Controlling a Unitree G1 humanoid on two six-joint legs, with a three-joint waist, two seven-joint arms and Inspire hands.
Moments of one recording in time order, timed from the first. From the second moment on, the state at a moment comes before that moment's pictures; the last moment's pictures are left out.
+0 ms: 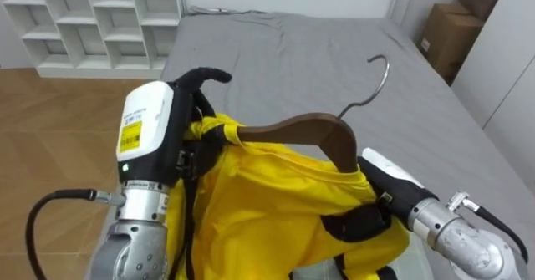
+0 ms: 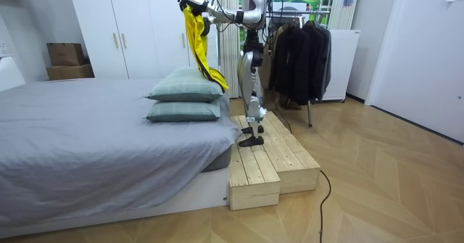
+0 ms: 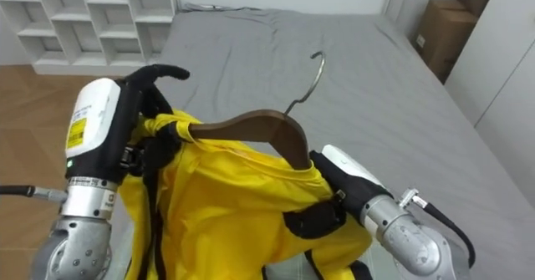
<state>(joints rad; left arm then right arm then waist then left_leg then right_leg) -0.09 0.26 -0.21 -0.11 0.60 -0.04 0.24 -0.13 -0.39 0.13 0.04 -0.45 0.03 0.41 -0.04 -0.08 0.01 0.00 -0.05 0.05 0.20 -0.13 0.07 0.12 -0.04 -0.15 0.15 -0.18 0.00</state>
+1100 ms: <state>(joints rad) -0.08 0.29 -0.30 -0.01 0.49 -0.04 -0.05 -0.13 -0.43 0.12 0.12 -0.54 0.04 0.46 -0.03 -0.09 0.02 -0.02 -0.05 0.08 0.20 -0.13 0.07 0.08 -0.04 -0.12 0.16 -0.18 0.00</state>
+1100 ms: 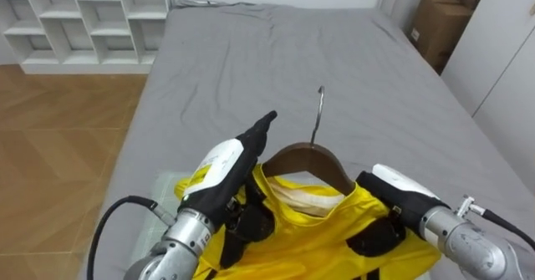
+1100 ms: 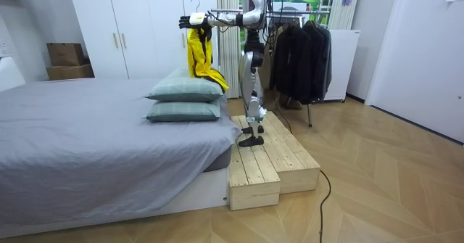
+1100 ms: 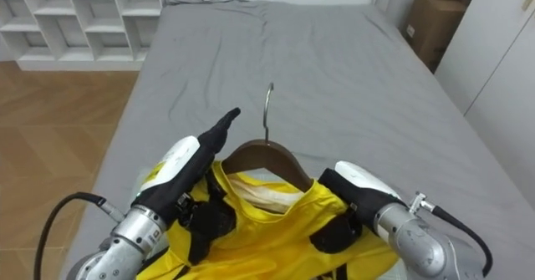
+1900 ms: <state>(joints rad) -0.03 0.32 -0.24 0.02 0.46 -0.05 -0.08 -0.14 -0.45 -0.02 0.30 -0.44 0.01 0.38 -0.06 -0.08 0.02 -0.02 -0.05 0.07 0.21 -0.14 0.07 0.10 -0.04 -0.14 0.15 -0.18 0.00</state>
